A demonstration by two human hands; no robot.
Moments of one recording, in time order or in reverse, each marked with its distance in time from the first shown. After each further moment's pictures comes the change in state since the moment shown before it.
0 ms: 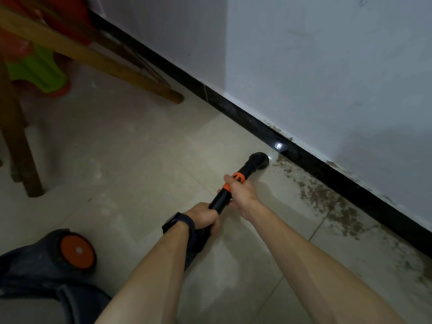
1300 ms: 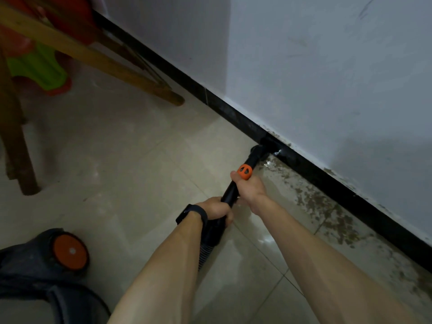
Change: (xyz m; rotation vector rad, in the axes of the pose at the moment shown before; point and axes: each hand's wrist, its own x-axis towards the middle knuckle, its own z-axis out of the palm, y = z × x) left_hand 0.027 0.033 0.011 -0.141 -0.101 0.050; right_hand 0.006 -0.033 -0.023 -0.405 0.060 -0.129
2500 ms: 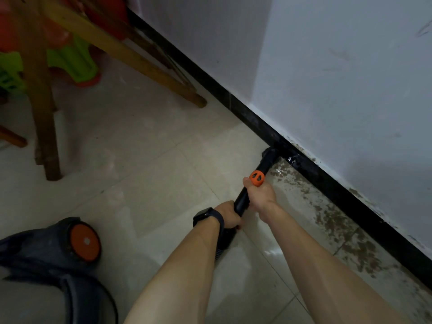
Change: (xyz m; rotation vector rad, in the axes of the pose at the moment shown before) left_hand 0.020 -0.011 -0.009 0.173 0.139 0.046; right_hand 0.023 0.000 0.024 -0.085 0.004 -0.018
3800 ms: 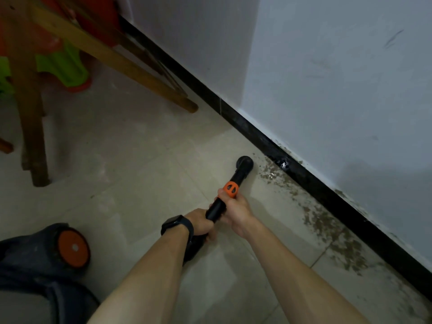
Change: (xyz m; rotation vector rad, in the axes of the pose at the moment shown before) left_hand -0.039 -0.024 -0.025 -0.046 0.000 -0.097; right_hand -0.031 0.020 0.030 0.458 -0.284 0.117
